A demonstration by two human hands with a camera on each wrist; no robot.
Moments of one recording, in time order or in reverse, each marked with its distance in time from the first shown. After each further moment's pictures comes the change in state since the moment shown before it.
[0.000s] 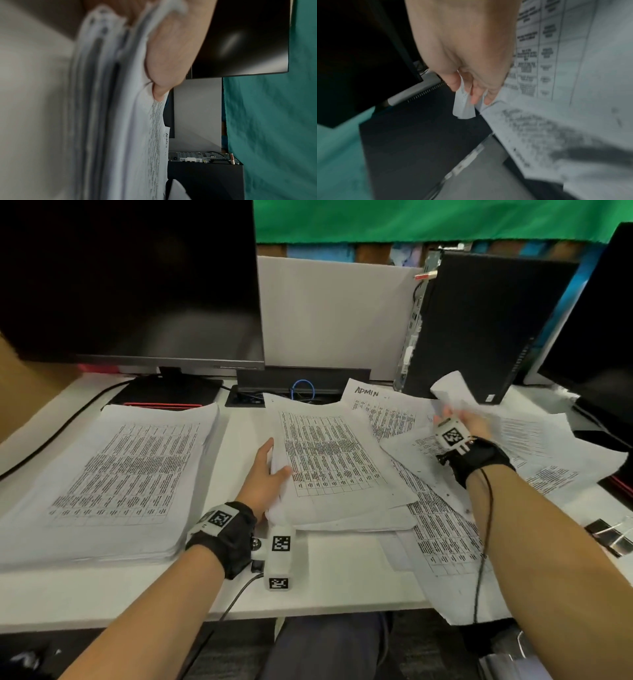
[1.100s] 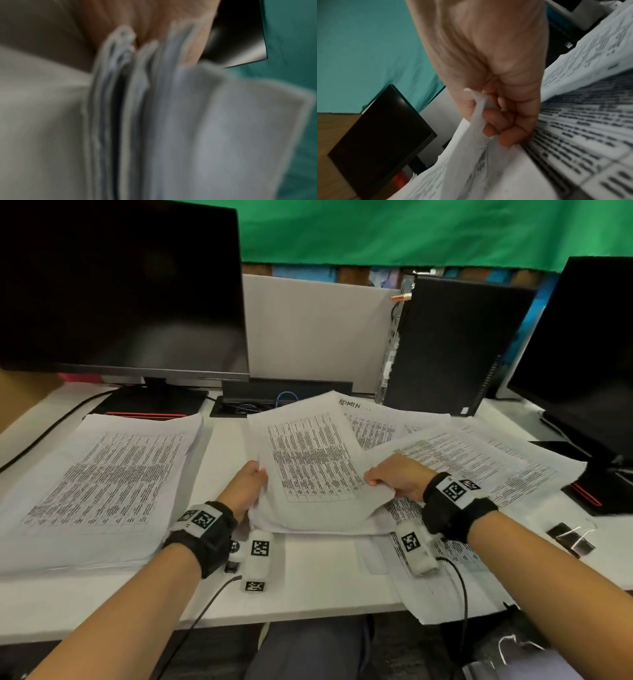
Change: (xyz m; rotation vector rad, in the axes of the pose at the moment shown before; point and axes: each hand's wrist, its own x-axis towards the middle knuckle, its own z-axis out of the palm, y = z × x) left_hand 0.003 0.008 0.003 0.015 -0.006 -0.139; right_hand -0.090 0.038 0.015 -1.167 -0.448 0.120
